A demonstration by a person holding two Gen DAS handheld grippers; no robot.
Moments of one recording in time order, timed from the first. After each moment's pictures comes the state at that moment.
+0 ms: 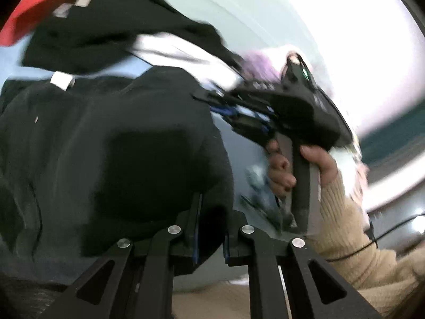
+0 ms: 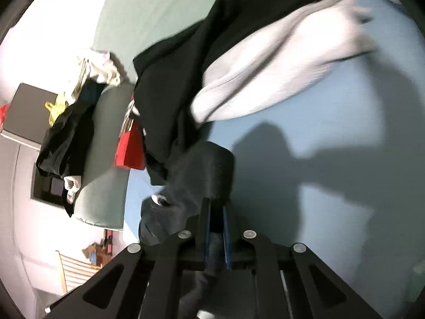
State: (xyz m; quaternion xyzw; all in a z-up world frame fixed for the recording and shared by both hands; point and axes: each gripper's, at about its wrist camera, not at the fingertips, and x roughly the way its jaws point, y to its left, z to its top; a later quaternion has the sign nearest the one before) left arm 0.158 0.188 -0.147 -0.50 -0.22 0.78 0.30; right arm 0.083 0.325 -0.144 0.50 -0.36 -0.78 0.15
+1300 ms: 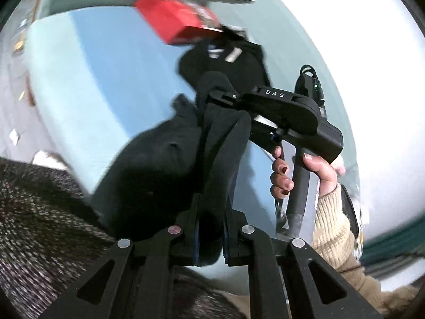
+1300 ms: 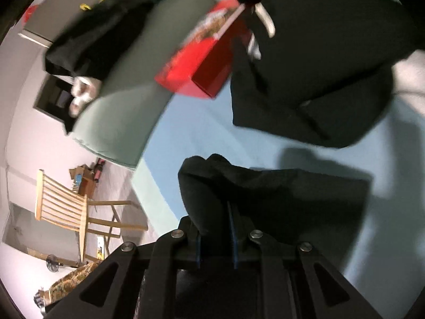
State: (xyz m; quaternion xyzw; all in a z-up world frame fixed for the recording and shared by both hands) left arm 0.248 0.014 -0.159 -0.41 -0.41 0.81 0.06; right arm 0.048 0.073 -0.140 0.56 -0.18 -0.75 0.30
